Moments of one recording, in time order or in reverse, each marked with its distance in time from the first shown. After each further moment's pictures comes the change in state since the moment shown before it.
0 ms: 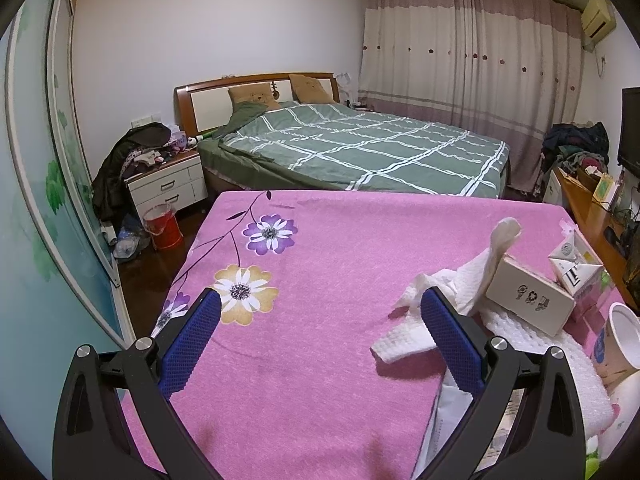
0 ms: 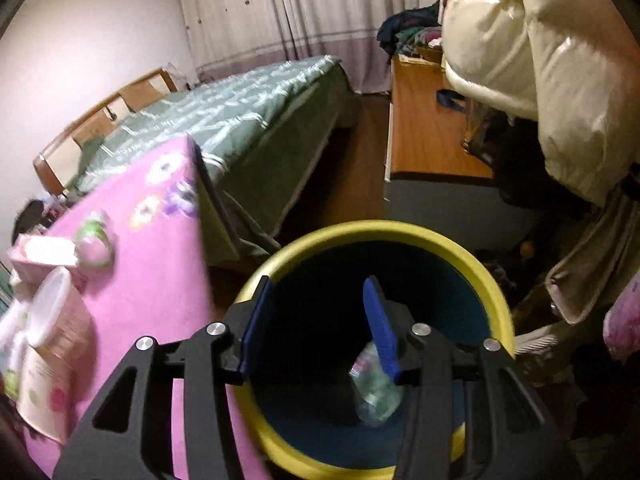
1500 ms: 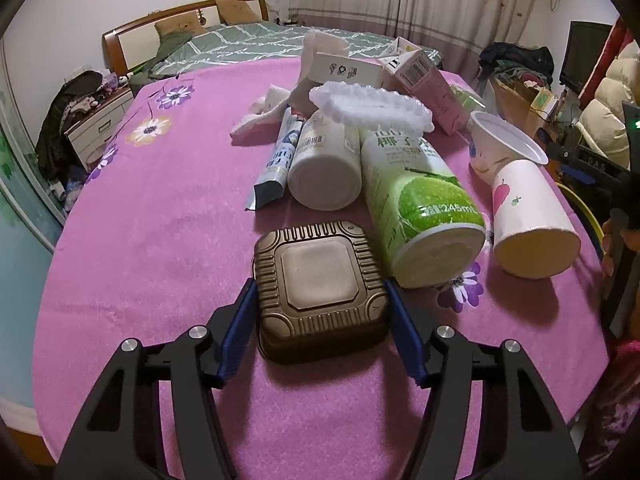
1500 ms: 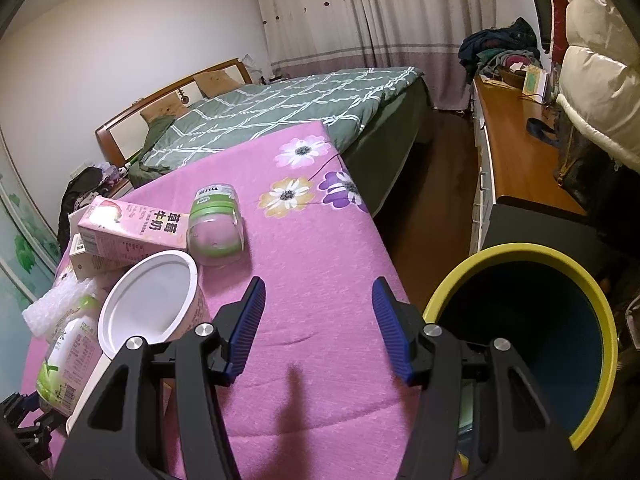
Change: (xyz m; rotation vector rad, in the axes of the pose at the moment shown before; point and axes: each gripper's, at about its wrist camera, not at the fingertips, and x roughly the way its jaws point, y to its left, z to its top) left arm -0.091 -0.071 -0.116 0.118 0.330 -0.224; right arm 0.020 0.116 -0.016 -0.150 -0.003 0.183
